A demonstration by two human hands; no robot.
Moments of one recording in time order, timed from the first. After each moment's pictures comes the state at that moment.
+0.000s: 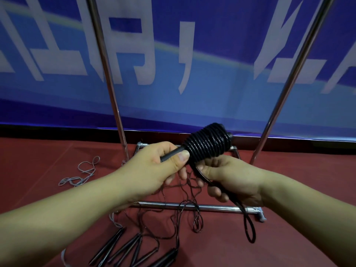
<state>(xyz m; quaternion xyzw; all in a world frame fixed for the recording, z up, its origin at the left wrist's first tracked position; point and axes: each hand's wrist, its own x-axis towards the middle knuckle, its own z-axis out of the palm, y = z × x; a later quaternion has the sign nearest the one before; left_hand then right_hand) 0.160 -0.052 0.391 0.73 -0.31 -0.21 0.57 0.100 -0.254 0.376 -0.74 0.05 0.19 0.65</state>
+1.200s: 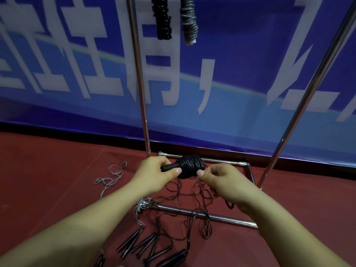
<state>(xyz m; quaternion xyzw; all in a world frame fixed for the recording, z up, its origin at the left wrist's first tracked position) 0.182 -0.019 0.417 0.90 -0.13 -0.06 0.41 0.091 -0.223 0.448 -0.84 0.08 0.05 0.54</state>
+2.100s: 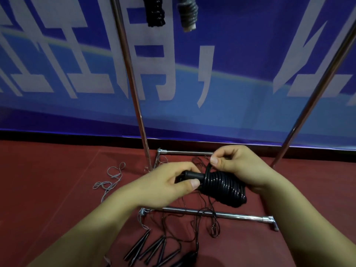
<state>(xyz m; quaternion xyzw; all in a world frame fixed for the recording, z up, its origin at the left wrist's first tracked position) 0.200 -0.017 0.458 0.77 -0.41 -0.24 0.42 0.157 -0.251 0.453 -0.73 0.01 0.02 0.68</state>
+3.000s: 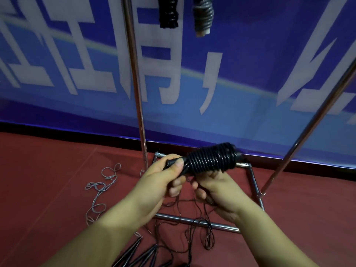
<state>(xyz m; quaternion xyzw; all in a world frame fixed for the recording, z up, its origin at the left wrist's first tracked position) 0.202 -0.023 0.445 0.57 -0.18 -0.25 0.76 0.170 -0.201 0.409 -0.62 0.02 0.06 0.78</state>
